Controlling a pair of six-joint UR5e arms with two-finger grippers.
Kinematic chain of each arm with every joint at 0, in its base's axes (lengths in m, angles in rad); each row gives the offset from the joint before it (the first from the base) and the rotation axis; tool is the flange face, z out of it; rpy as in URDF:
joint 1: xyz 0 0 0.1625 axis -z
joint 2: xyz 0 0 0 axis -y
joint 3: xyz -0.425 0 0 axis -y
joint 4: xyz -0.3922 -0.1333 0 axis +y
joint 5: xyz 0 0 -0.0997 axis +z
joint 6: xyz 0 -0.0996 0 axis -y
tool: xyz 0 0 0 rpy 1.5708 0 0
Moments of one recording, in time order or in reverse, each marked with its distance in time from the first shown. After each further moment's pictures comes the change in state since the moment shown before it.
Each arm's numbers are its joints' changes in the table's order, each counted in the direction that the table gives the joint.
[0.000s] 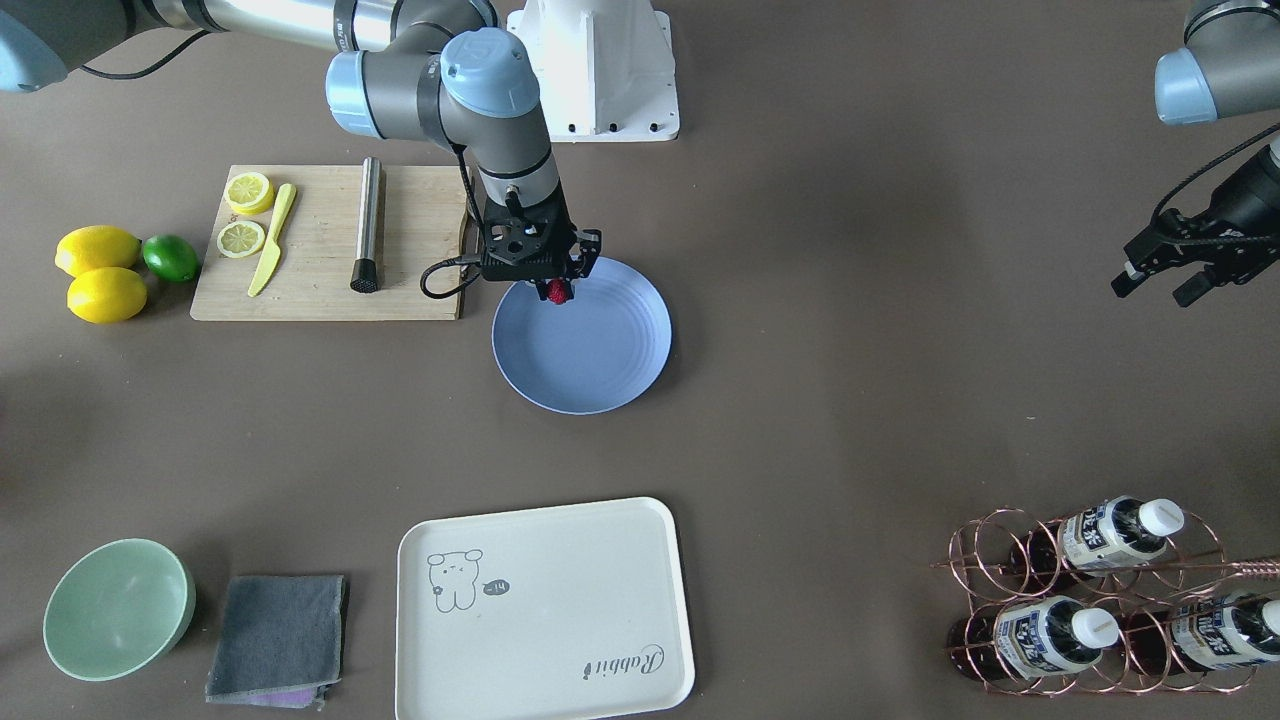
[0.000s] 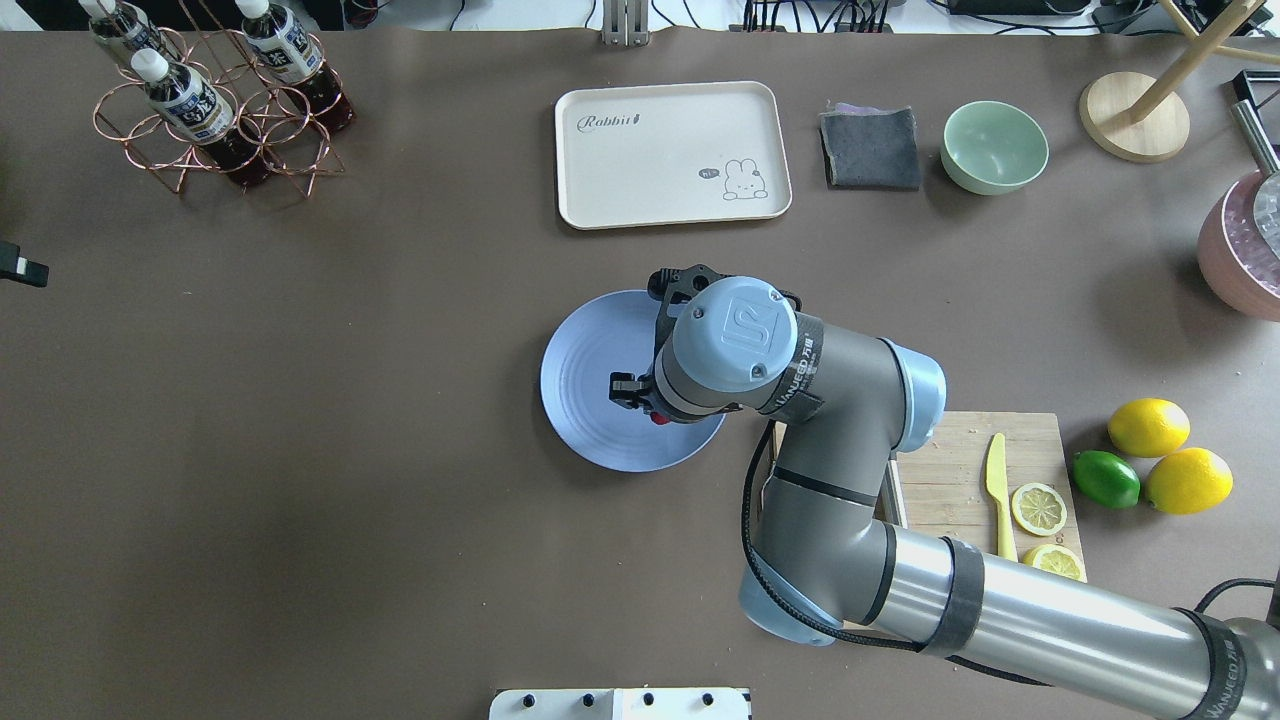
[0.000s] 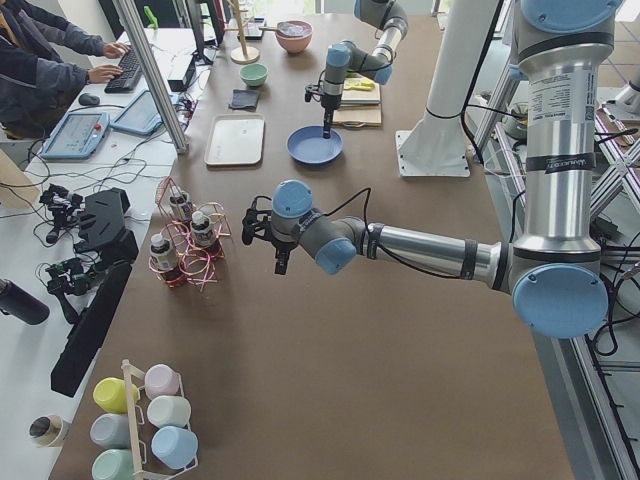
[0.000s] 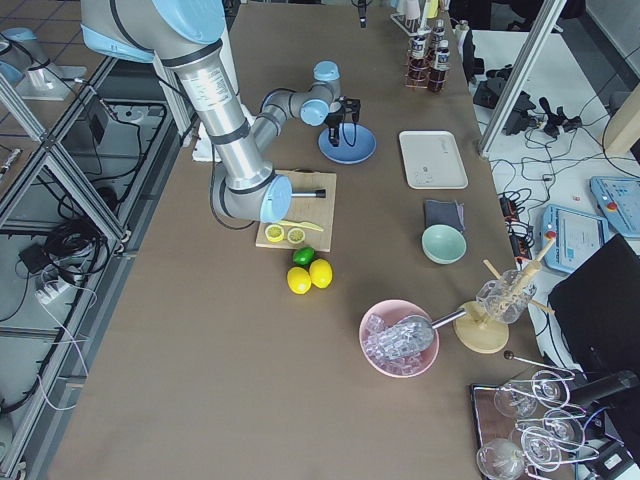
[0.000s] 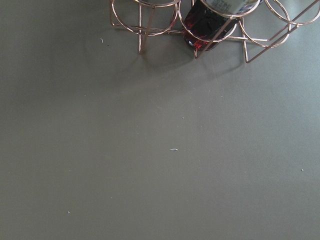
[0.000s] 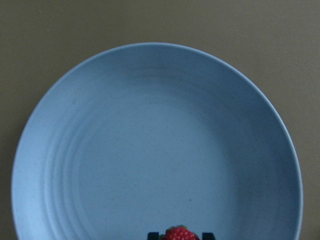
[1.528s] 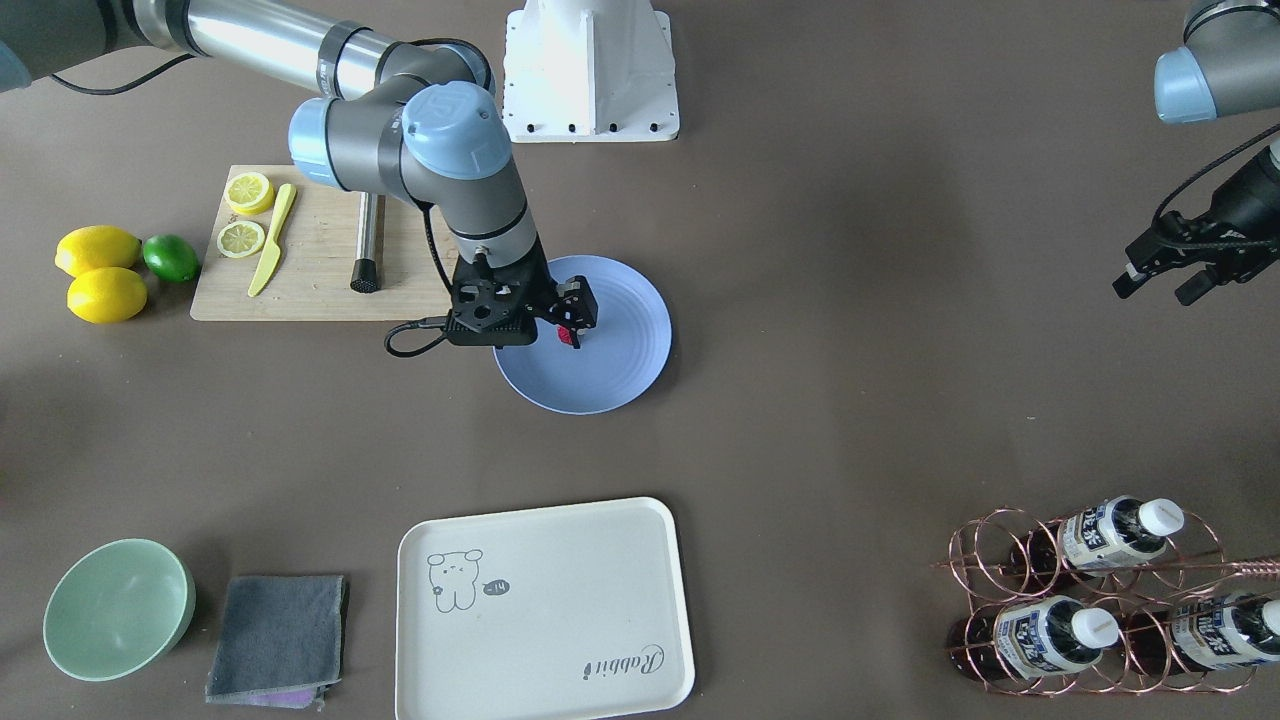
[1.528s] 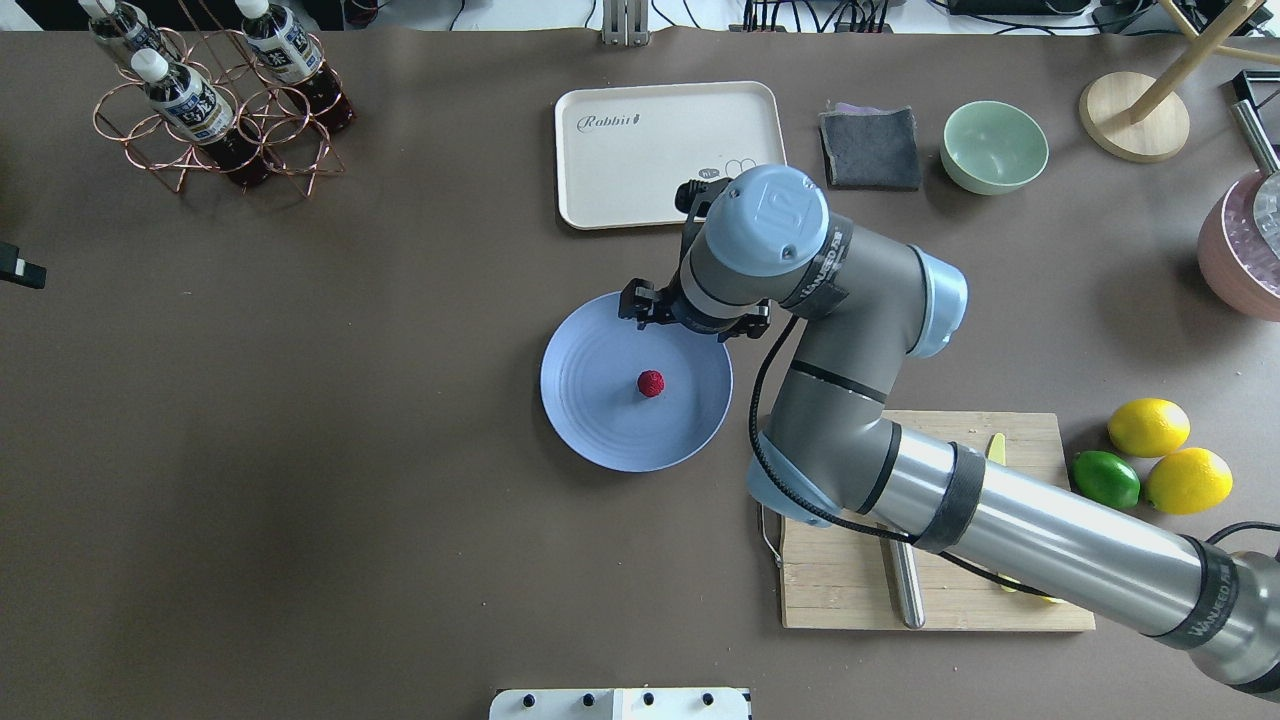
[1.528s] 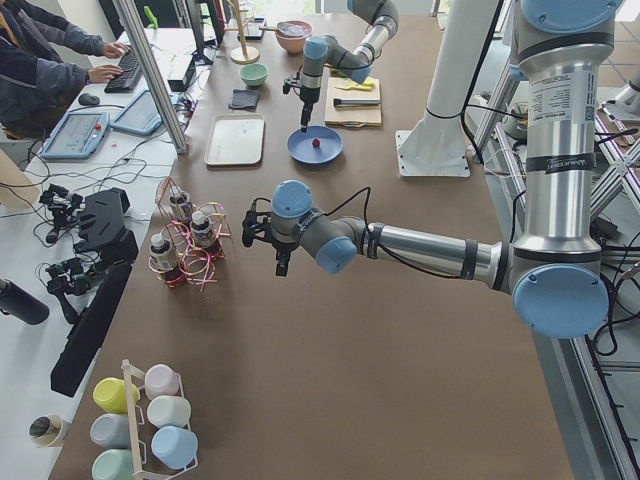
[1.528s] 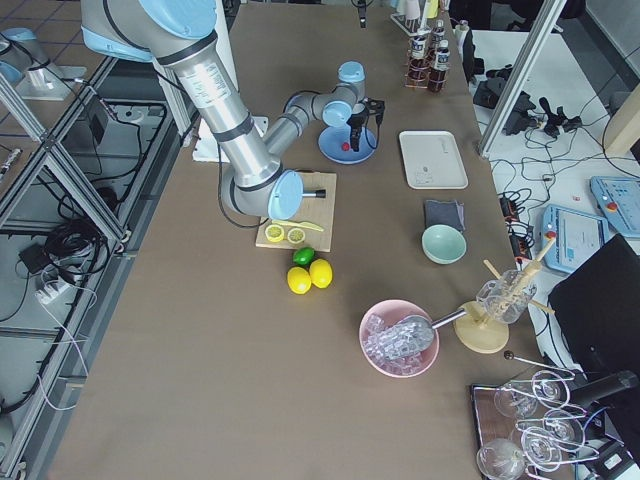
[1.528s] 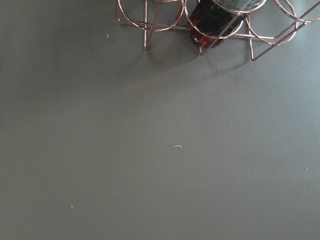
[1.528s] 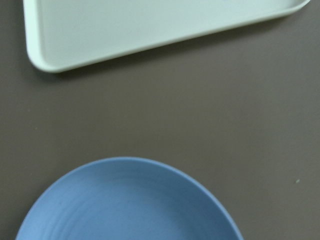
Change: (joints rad) left arm 0.009 -0.002 -0.005 -0.051 -0.008 0.018; right arm -0.183 0.000 -0.028 -0.005 -0.134 -0.072
